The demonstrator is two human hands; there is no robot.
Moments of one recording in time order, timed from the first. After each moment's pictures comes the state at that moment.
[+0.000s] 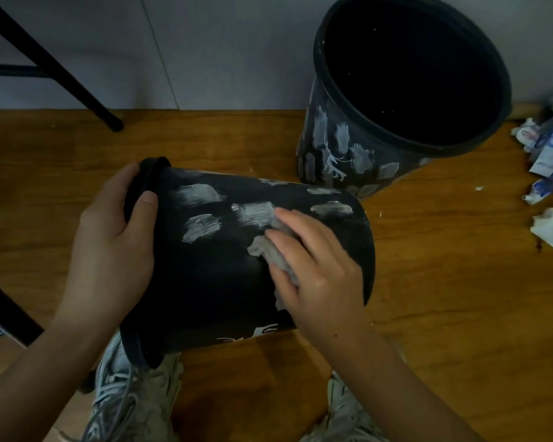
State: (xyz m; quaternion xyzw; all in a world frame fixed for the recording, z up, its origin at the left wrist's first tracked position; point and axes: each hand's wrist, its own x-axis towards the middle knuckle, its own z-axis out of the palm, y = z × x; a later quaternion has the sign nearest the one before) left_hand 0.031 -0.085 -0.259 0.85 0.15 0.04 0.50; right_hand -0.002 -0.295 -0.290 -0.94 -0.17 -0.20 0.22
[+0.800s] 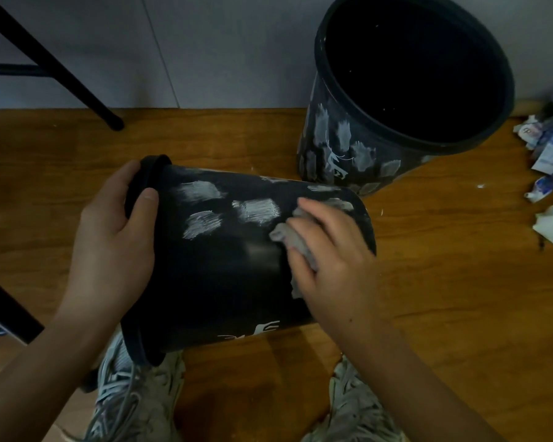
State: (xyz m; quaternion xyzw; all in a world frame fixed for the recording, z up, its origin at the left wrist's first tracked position) left_hand 0.033 -0.087 -0.258 0.84 0.15 0.03 0.52; right_hand 0.004 -0.306 -0.290 -0.95 -0.13 -0.19 0.22
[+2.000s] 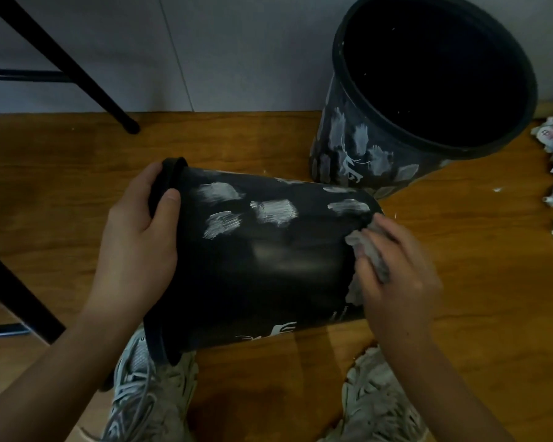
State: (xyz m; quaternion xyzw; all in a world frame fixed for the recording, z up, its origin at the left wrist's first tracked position) left_hand 0.037 -0.088 -0.250 0.84 0.13 0.01 0.53; right_hand -0.009 -0.347 -0.310 -0.95 -0.03 -0.25 0.20
